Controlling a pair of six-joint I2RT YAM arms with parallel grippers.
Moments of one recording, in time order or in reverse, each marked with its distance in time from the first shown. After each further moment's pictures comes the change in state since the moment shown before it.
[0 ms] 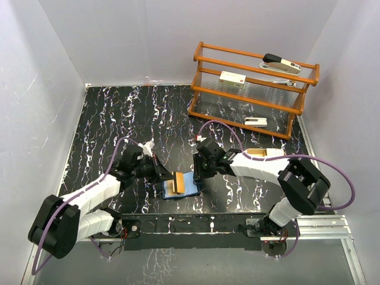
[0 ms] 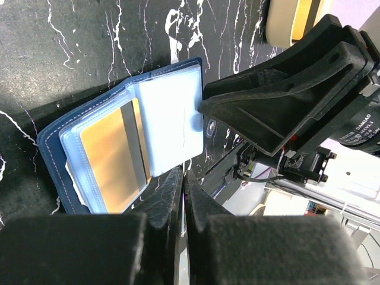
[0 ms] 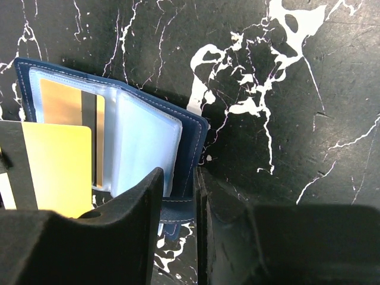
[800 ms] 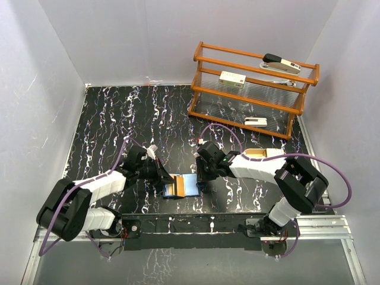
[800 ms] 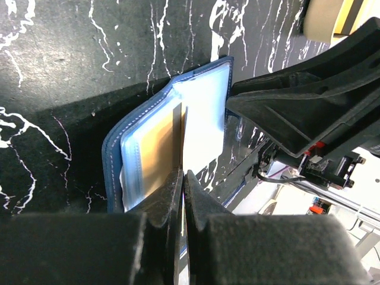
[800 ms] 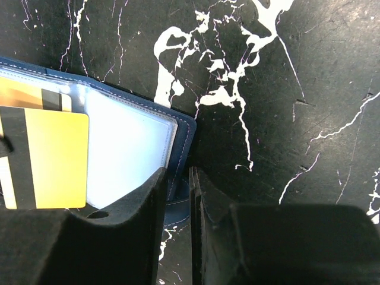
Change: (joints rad) left arm 0.001 0.160 -0.017 0.077 0.016 0.042; right arm 0.001 0.022 -0.043 0.010 0.034 -0.002
